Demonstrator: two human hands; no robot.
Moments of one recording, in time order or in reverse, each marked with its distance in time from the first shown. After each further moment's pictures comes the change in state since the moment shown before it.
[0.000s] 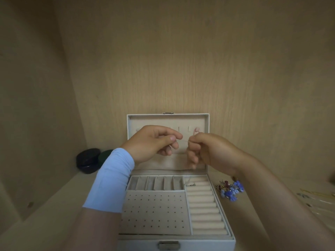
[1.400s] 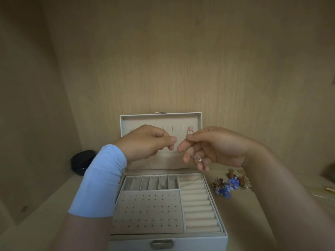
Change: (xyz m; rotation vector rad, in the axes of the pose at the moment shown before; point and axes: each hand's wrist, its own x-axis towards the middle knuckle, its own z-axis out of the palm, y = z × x) left_hand -0.008 0.025 0.005 0.288 -0.015 -0.086; right_hand -0.021 -0.026 -0.016 -0.035 -0.143 0.110
